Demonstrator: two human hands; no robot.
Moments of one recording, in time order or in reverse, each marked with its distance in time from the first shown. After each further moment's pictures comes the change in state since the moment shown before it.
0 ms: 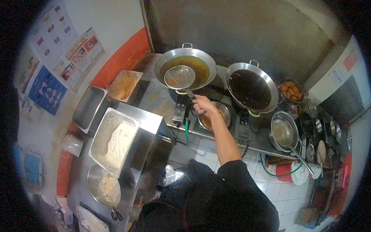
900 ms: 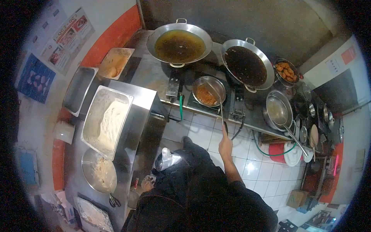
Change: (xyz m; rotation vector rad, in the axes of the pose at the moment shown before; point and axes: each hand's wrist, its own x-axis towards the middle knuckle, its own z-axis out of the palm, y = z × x) left_hand 0.012 0.041 -0.055 -0.150 -0.397 -0.248; right_hand -0.195 0.266 -0.027 -0.905 0.750 -0.105
